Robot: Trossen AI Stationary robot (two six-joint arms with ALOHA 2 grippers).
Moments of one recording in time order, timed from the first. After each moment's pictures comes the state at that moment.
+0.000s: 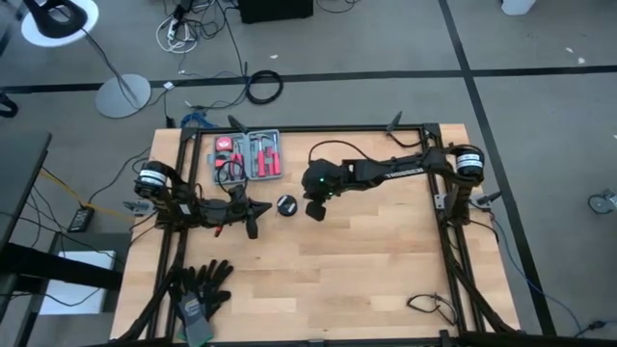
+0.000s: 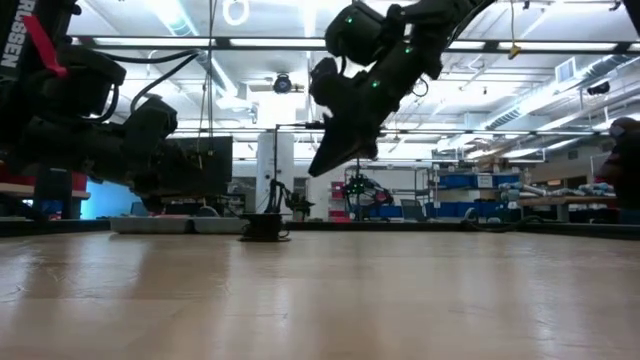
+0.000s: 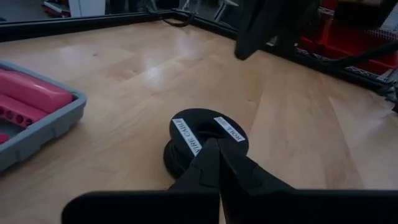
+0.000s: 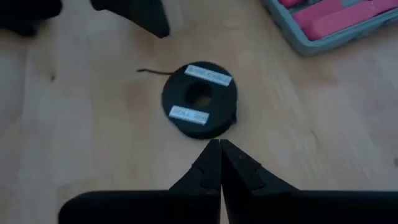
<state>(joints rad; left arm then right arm) -0.08 1.78 0.03 1.54 -0.40 -0.38 -0.12 1.84 1.24 -0.22 -0.02 0.18</state>
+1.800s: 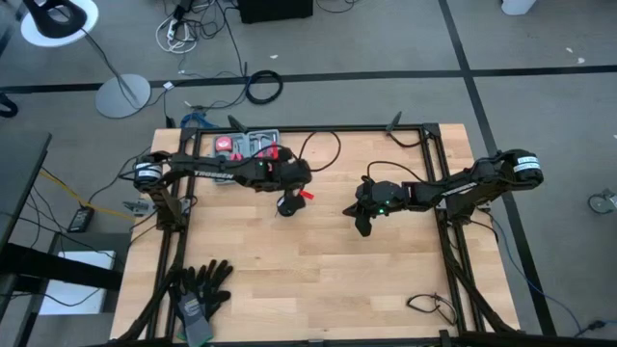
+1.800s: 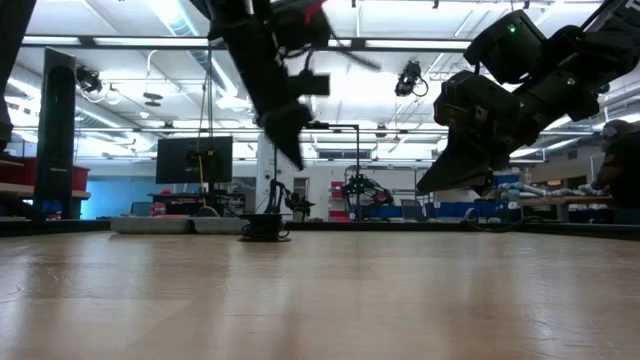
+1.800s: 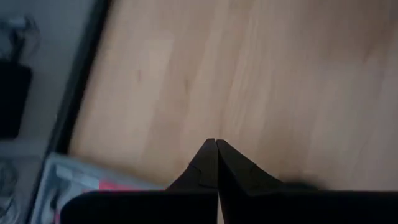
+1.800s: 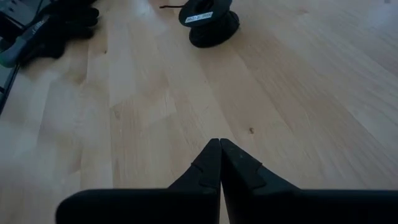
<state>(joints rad) 0.12 1.75 1.28 -0.56 -0.40 0.03 -0.02 1.36 0.40 0.38 0.02 0.47</state>
